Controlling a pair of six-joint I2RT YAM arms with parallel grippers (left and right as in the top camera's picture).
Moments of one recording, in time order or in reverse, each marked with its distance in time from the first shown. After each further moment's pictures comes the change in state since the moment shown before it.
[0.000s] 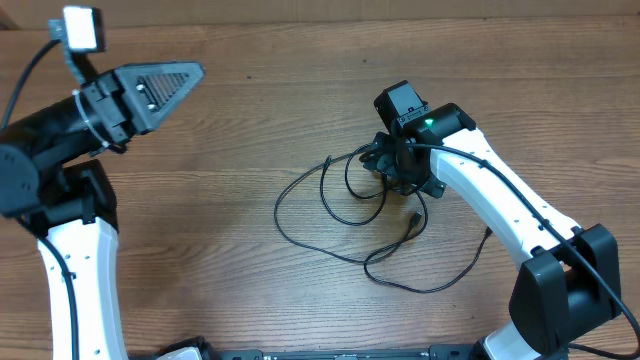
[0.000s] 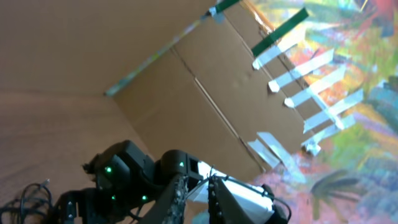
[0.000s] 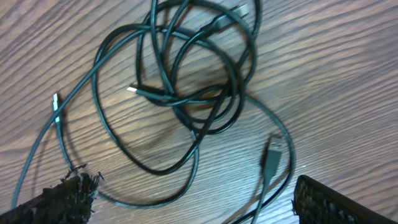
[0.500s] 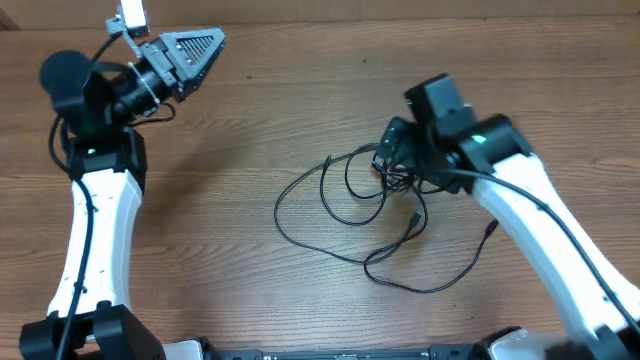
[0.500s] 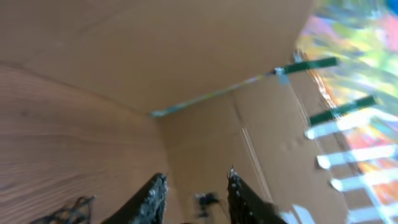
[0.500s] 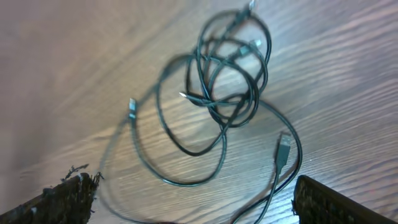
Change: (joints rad) left arm -0.111 0.231 0.007 -0.481 -0.319 0.433; right arm -0.034 -0.255 0.000 0.002 -0.040 0.001
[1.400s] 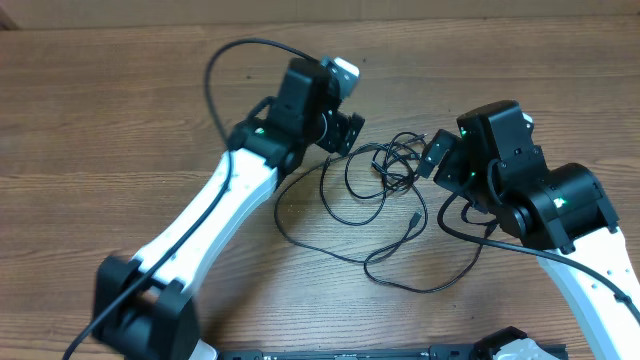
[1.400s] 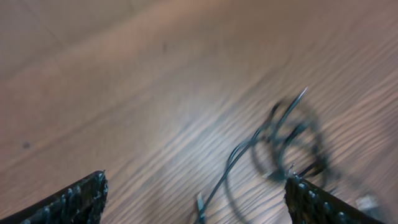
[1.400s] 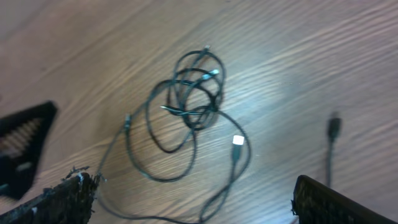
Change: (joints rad) left arm -0.673 0.207 0.203 -0.830 -1.057 1.316; right arm -0.011 -0.262 0.000 -0.172 0.144 -0.026
